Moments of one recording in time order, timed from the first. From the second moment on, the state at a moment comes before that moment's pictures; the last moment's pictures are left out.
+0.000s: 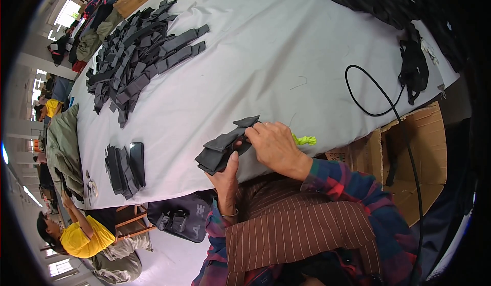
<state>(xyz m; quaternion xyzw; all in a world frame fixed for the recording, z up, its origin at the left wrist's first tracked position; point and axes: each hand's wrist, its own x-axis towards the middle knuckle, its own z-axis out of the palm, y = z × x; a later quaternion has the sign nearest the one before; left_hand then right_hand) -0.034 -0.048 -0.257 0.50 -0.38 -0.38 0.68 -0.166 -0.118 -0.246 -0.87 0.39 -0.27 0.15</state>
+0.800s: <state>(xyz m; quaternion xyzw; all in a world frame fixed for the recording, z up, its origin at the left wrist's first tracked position) -0.023 -0.061 -0.257 0.41 -0.30 -0.53 0.68 -0.200 -0.134 -0.215 -0.69 0.39 -0.33 0.51</state>
